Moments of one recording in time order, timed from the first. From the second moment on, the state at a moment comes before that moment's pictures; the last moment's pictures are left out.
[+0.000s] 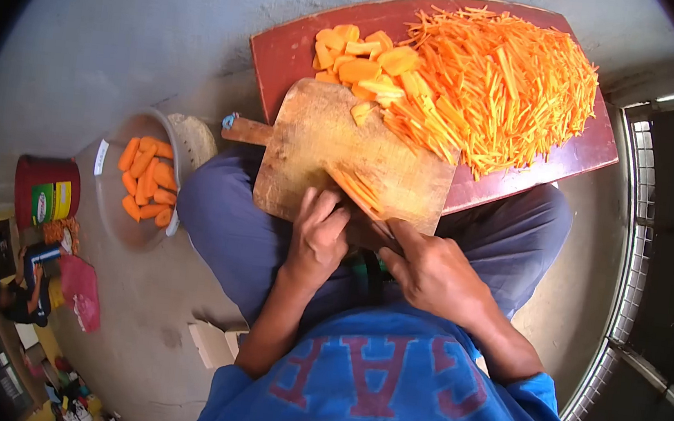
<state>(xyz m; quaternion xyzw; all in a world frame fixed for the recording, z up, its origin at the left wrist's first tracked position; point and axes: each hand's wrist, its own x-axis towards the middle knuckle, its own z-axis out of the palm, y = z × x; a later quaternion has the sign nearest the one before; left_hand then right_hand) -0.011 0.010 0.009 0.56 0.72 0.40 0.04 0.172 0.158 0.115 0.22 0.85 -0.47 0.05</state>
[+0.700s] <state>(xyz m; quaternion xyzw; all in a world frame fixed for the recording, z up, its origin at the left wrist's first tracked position) -0.010 0.014 0.013 0.55 0.72 0.42 0.02 0.157 0.147 0.101 0.19 0.87 -0.46 -0.01</state>
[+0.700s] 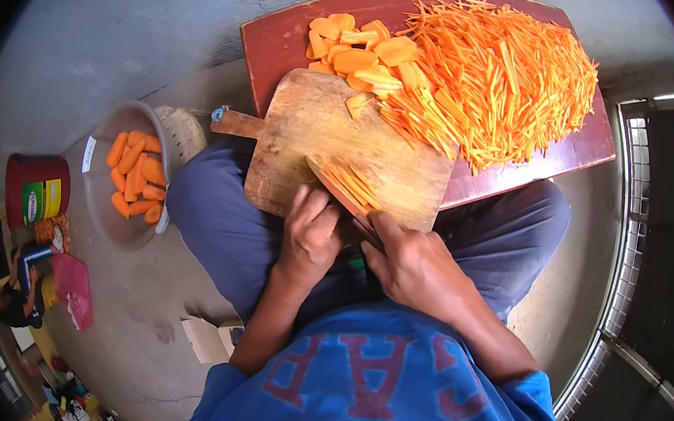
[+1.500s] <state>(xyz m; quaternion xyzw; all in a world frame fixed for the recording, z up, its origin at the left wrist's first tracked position) -0.005 0.003 -0.001 0.56 0.72 0.40 -0.01 0.163 0.144 0.094 0.20 0.85 -0.48 -0.03</state>
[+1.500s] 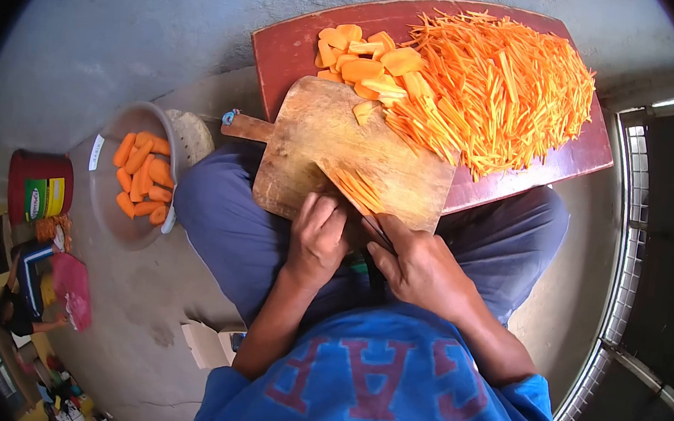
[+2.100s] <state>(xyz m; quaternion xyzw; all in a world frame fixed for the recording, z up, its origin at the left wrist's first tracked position) -0.004 0.008 0.002 0.56 0.72 0.40 -0.05 0.180 0.156 0.111 0.25 0.81 -0.53 0.06</state>
